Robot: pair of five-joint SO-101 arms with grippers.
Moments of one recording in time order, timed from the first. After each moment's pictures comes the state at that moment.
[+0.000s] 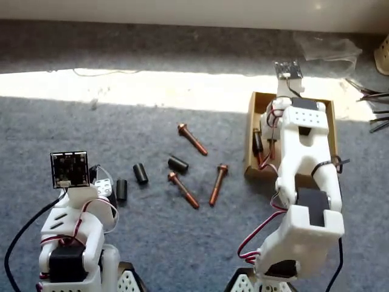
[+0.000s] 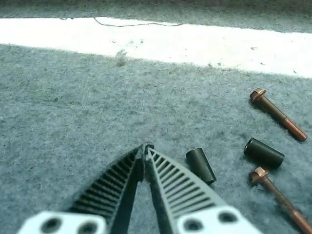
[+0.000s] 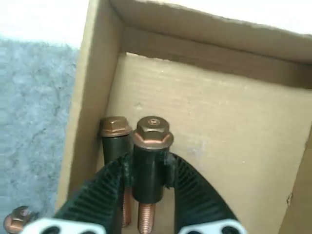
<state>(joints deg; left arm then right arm) -8.3 -104.2 76.4 70.9 6.5 2.5 13.0 5.6 57.2 14.3</state>
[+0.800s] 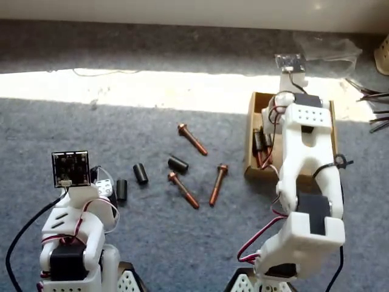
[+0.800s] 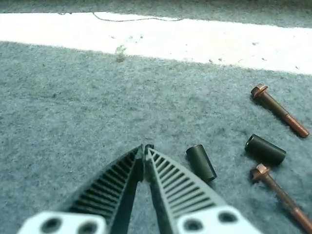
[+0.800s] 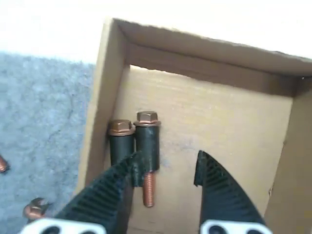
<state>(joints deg) -8.3 -104.2 77.2 70.9 6.5 1.9 6.3 3.9 62.0 14.3</state>
